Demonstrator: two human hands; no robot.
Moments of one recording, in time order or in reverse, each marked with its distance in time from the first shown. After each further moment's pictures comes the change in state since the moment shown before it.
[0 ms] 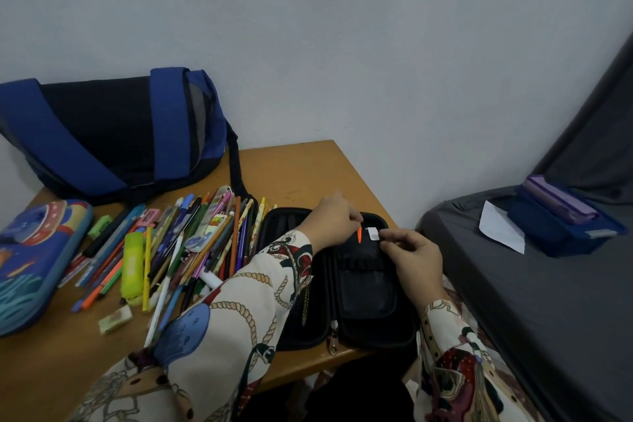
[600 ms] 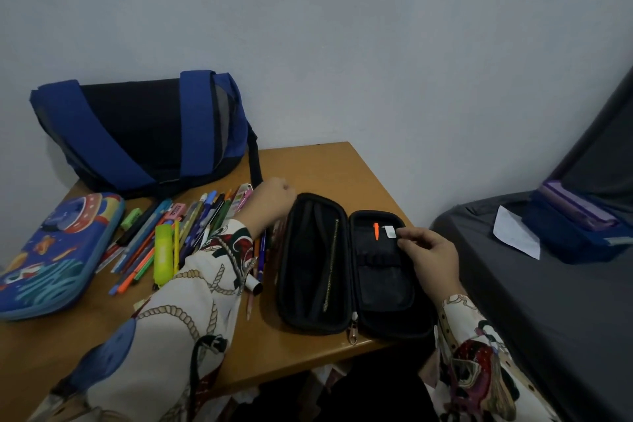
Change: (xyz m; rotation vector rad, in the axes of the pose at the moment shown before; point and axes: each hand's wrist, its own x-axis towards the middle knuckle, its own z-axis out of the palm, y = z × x) left_hand -0.052 -0.063 -0.078 -0.202 0.248 -0.364; right_hand -0.002 -0.005 0.000 0.005 -0.023 0.045
